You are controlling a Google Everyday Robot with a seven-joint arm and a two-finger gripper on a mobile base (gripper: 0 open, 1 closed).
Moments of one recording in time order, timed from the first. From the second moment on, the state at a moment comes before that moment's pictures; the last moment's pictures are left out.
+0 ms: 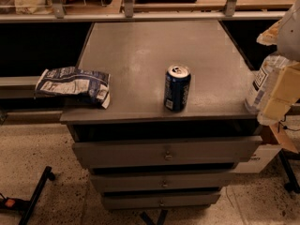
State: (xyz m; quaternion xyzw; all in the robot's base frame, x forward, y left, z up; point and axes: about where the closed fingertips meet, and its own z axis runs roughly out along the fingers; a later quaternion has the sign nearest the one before) arm 0.438 -0.216 0.978 -0.60 0.78 -0.04 0.16
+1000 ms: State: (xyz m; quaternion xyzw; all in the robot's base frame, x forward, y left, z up) arm 0.467 -0.252 1.011 -0.55 0.81 -0.06 0.19
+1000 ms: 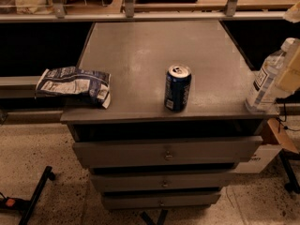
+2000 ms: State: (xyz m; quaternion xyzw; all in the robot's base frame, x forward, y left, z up) arm 0.500 -0.335 1.012 -0.43 0.85 -0.03 0.29
